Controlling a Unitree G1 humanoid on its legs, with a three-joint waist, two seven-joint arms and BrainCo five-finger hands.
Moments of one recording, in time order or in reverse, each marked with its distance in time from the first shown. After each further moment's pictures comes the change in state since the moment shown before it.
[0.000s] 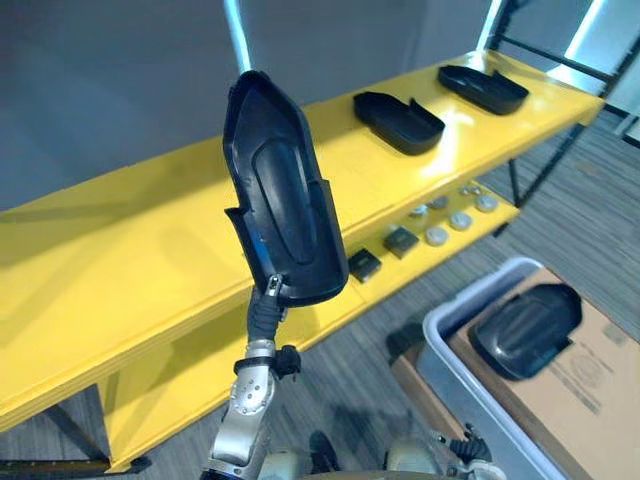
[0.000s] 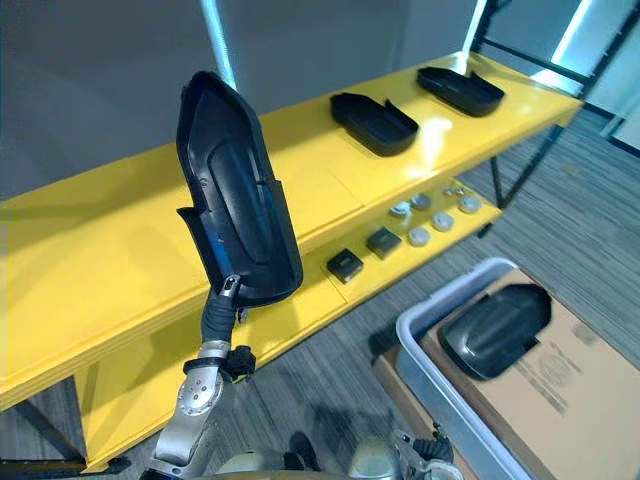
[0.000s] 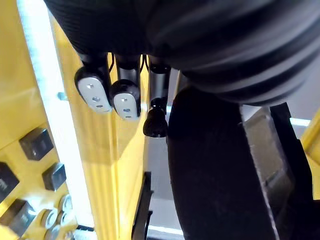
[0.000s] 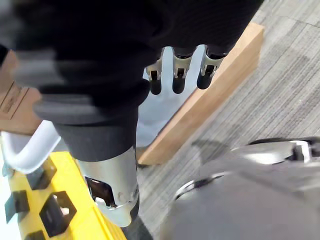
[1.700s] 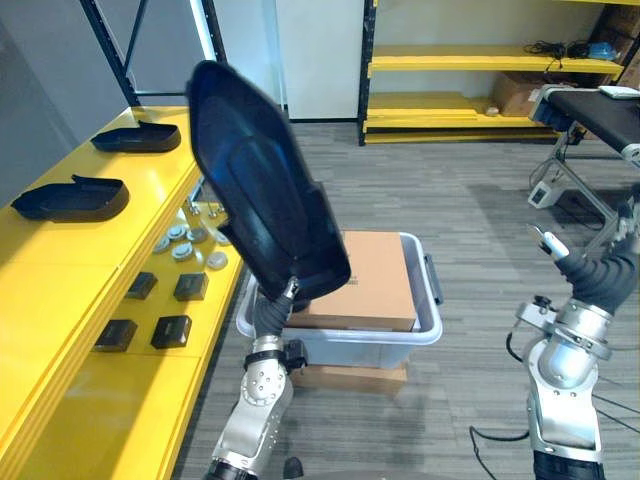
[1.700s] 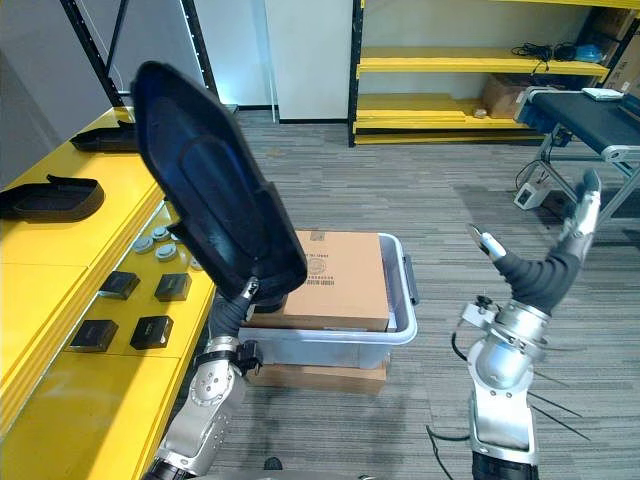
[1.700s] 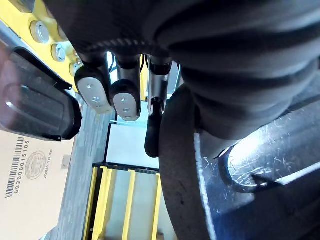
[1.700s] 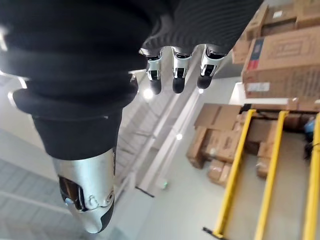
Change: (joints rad) left arm 0.019 0.009 0.070 -0.050 -0.011 0.048 0.084; right arm 0.009 -0.140 -0.147 -0.957 -0.106 -0.142 -0.275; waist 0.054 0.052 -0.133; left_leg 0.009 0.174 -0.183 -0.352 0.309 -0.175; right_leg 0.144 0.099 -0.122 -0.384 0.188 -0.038
